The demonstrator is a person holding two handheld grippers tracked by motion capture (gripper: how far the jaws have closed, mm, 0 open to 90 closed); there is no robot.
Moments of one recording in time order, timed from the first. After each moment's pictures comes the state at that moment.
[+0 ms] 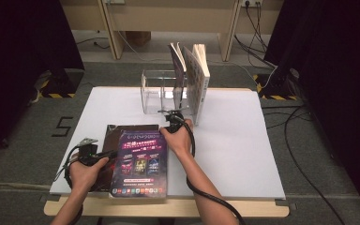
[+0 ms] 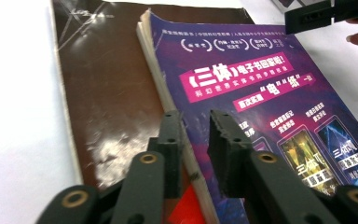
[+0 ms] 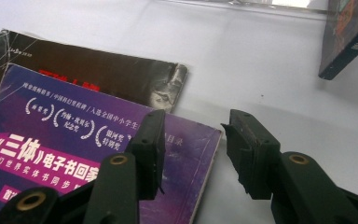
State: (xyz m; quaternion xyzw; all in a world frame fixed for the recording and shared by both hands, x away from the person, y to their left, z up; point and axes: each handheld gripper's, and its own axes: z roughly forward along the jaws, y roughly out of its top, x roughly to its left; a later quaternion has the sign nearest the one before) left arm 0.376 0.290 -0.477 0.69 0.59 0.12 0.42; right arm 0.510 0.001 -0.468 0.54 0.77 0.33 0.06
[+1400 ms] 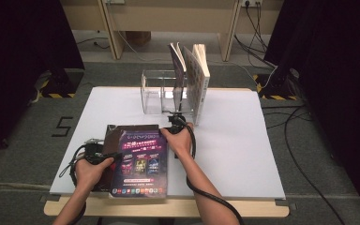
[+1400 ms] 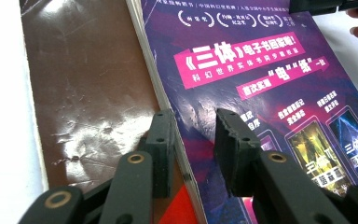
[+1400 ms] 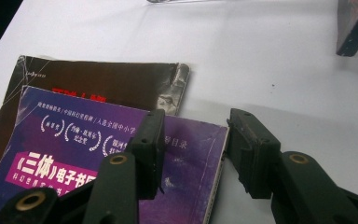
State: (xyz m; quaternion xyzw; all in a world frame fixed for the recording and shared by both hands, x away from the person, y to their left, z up) left arm 0.383 0.284 -0.487 0.69 0.60 0.08 0.39; right arm 0.511 -0.004 -0.482 0.57 0.73 0.37 0.01
